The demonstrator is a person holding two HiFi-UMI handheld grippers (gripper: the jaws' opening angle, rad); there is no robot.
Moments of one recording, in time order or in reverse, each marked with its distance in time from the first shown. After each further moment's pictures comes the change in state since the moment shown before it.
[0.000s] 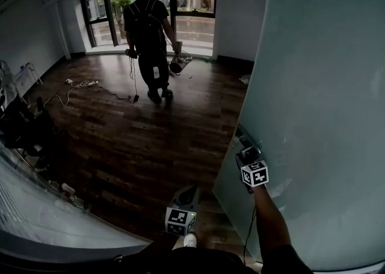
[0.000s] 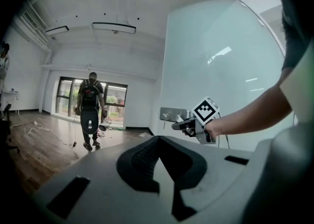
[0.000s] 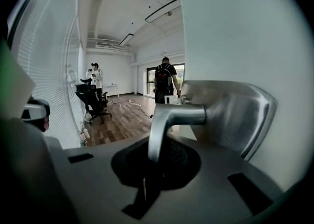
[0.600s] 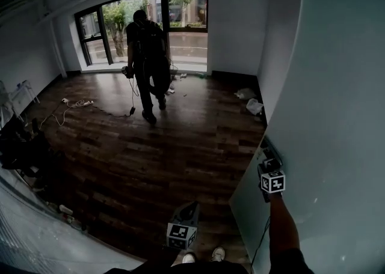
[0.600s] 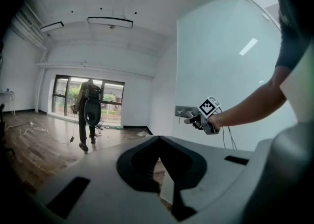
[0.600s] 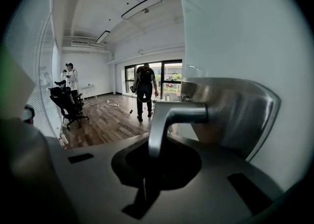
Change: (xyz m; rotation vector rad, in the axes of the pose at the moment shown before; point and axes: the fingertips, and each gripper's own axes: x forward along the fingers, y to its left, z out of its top) left arm 0.110 -0.014 0.016 -0.003 0.033 -0.015; right arm -0.005 -0.217 -0.017 0.113 0.033 -0.205
